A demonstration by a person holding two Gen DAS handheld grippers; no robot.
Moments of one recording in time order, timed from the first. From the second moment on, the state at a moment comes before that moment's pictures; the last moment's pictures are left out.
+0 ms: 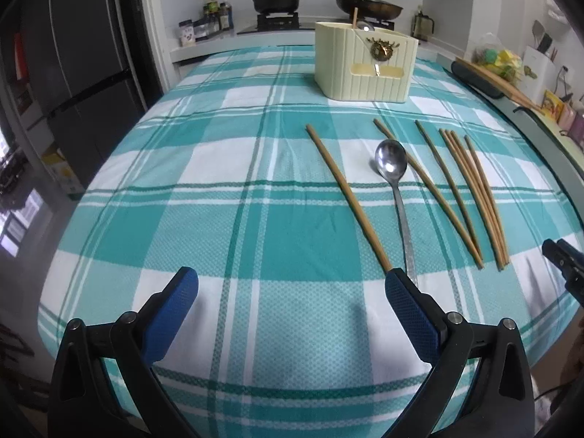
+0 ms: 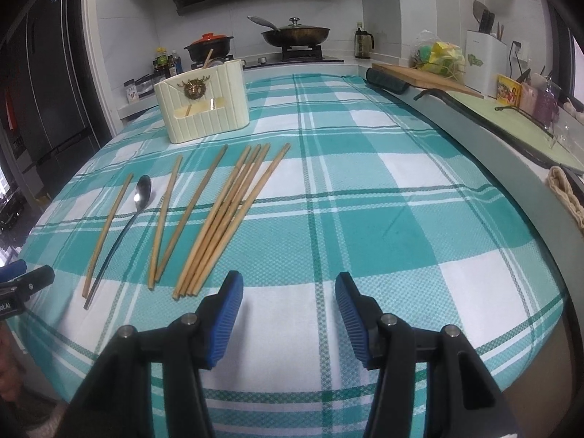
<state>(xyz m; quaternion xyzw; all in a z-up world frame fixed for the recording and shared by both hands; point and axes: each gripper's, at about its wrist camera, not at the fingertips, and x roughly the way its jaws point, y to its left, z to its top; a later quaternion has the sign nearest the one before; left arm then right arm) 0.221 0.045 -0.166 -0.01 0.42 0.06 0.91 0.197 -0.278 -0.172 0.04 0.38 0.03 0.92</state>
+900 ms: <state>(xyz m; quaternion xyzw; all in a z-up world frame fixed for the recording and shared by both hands) 0.230 0.076 -0.186 -0.06 0.44 0.10 0.89 0.297 -0.235 -0.188 0.03 0.44 0.02 0.90</state>
